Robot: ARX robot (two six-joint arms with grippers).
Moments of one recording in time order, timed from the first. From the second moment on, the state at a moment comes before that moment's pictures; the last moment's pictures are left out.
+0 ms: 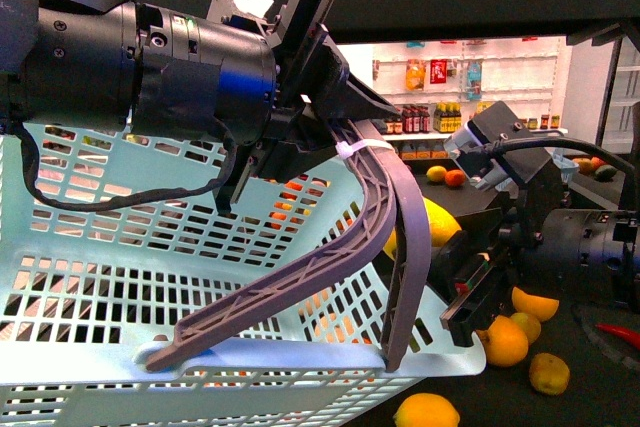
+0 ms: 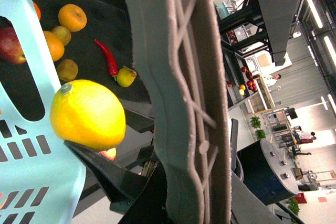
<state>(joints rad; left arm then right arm) -0.40 1.69 1.19 0.29 0.64 -0.80 0.18 1.82 0.86 0.79 -0.45 -0.33</state>
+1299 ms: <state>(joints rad) -0.40 1.69 1.19 0.29 0.64 -0.80 -0.16 2.54 1.30 0.66 -0.50 -0.56</state>
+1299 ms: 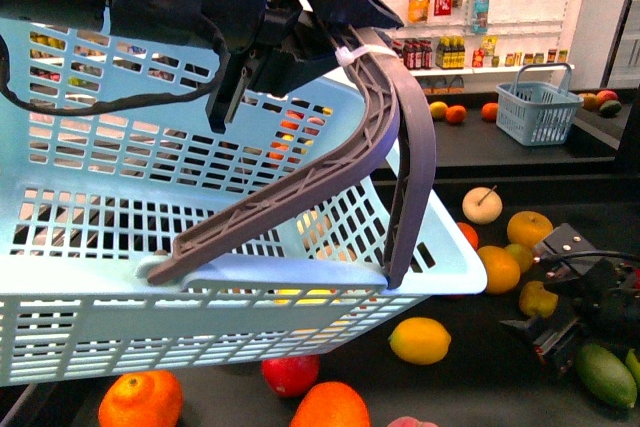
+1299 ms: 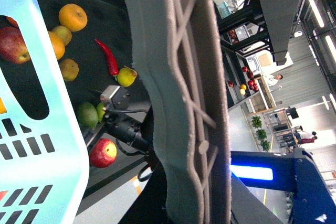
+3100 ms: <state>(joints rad) -0.40 1.69 1.19 0.29 0.64 -0.80 0.06 3.07 2.08 0.39 -0.33 -0.46</state>
